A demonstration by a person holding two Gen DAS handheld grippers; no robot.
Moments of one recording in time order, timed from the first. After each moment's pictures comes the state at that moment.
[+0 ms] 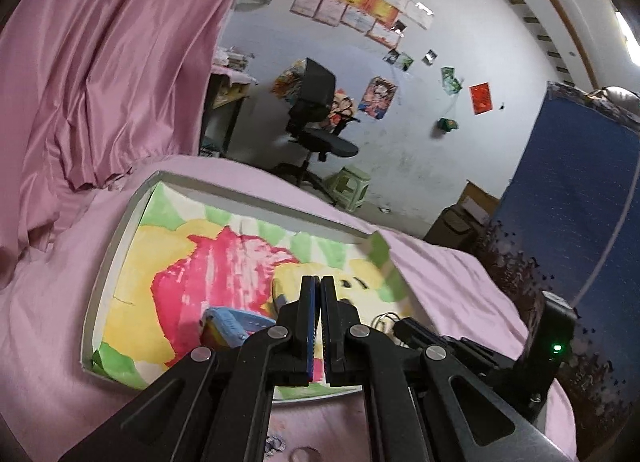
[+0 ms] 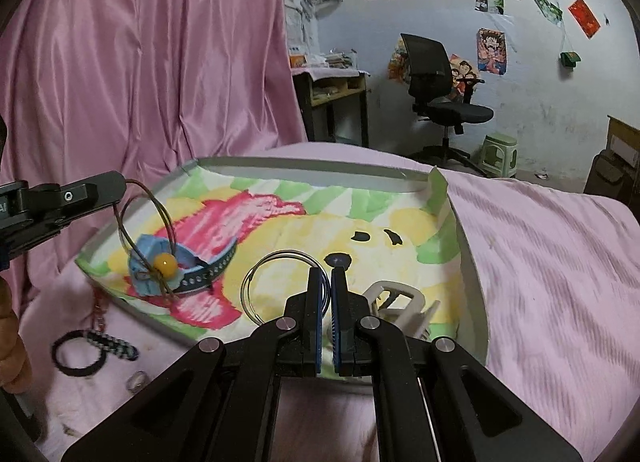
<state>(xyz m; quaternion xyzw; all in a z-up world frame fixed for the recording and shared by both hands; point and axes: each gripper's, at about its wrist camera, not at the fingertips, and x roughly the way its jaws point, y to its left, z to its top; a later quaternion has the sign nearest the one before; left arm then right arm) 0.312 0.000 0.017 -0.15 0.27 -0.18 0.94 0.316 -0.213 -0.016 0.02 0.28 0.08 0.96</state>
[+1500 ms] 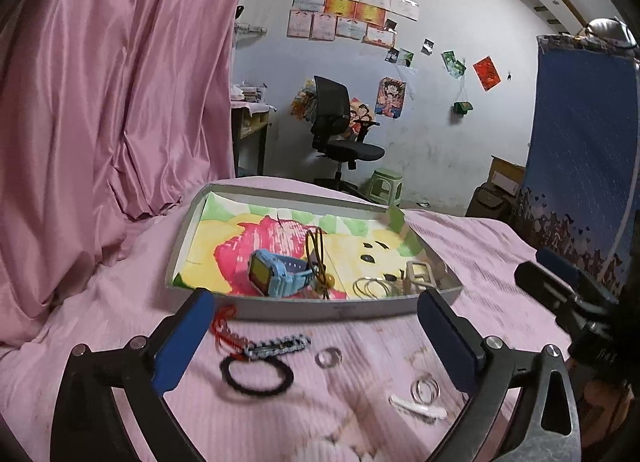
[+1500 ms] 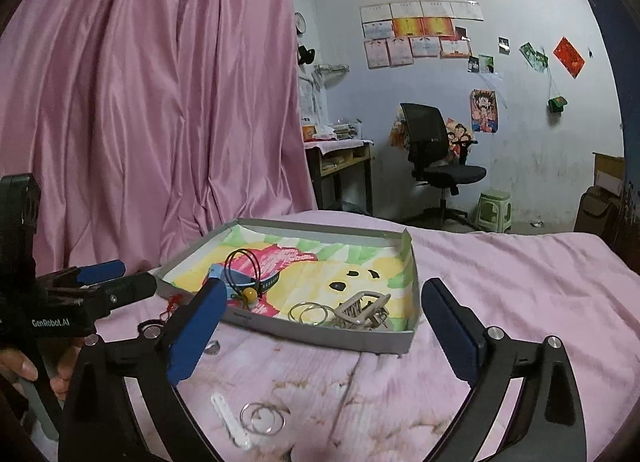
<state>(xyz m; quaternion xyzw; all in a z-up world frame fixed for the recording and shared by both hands) 0.186 -0.009 0.025 -0.04 0.23 -0.11 0.97 0.174 -0.253 0.044 0.03 0.15 0.10 0.98</state>
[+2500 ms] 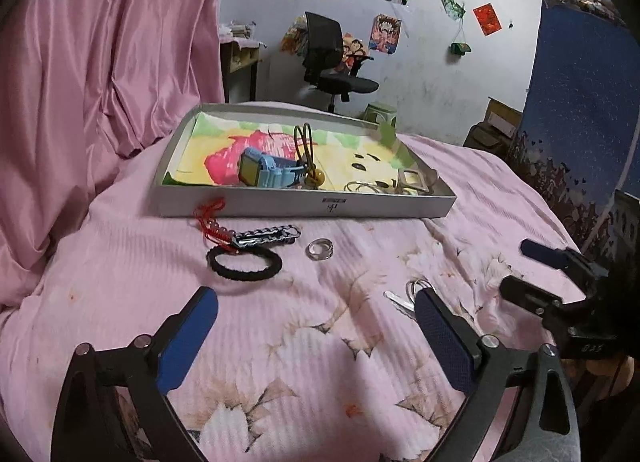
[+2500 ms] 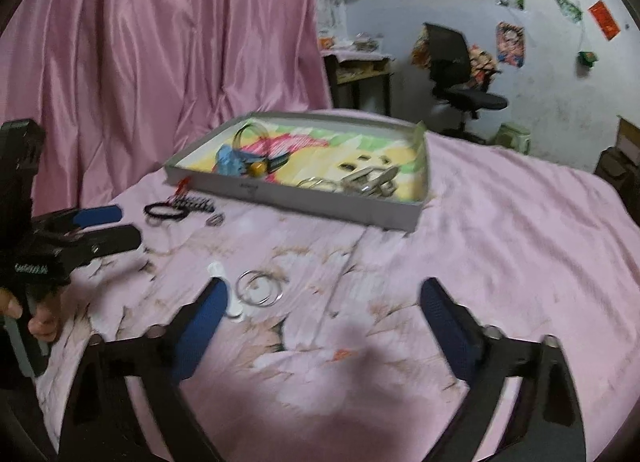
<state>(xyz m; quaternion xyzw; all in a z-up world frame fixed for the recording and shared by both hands) 0.167 -0.014 -0.009 -0.02 0.35 -0.13 0.93 0.160 -0.262 -0.008 0.00 0.32 0.15 0.94</state>
